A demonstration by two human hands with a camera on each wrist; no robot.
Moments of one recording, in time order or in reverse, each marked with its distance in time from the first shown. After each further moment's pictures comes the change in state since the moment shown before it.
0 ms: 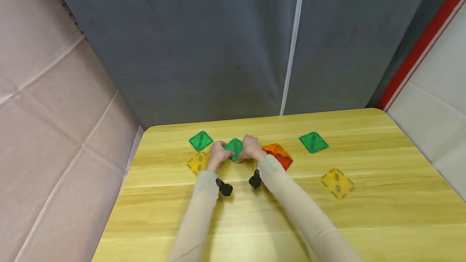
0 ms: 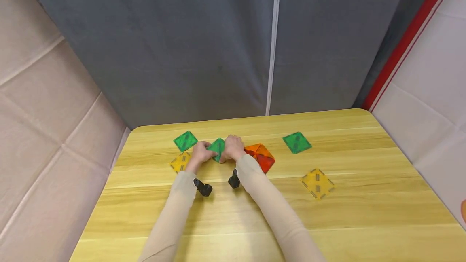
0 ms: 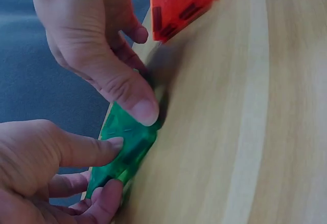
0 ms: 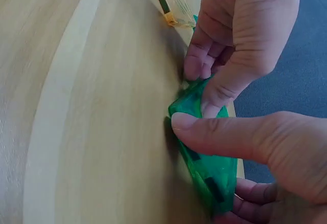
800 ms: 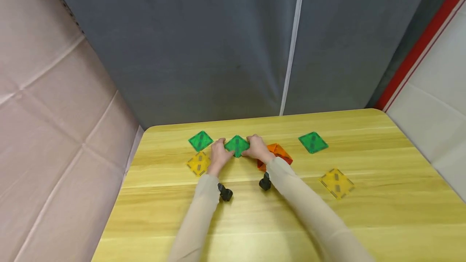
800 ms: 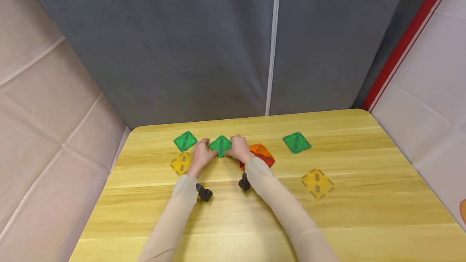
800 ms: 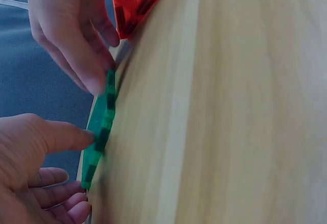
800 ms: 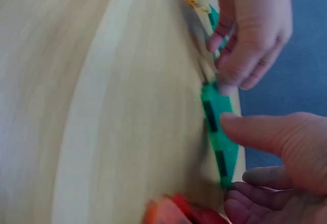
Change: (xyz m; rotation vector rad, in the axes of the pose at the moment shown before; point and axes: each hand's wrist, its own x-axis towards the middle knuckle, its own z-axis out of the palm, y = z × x) left_hand -0.007 -0.002 0.009 0.086 0.115 0.142; right_hand -0.003 0.027 -0.003 0.083 0.151 -0.198
